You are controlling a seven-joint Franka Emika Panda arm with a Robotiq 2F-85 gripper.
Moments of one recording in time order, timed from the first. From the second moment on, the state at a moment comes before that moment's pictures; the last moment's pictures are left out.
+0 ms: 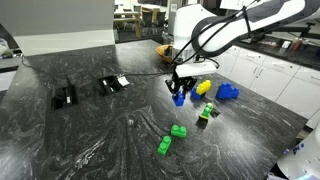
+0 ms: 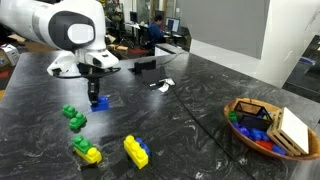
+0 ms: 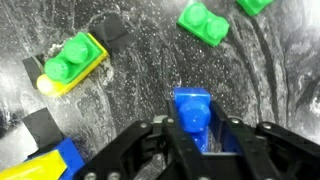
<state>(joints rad) 0.15 0.11 0.08 -1.95 0.06 2.01 0.86</state>
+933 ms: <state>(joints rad) 0.21 -0.15 0.19 -2.29 0.11 1.94 0.20</state>
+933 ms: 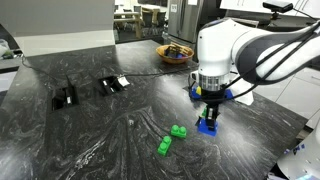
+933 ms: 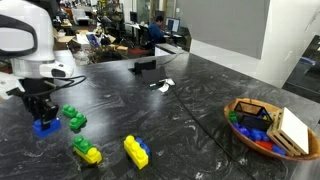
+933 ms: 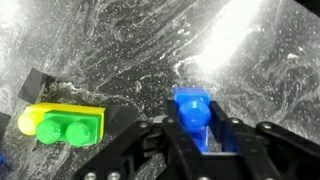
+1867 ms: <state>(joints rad) 0.28 -0.31 0.20 -2.62 0.06 2.12 -0.32</state>
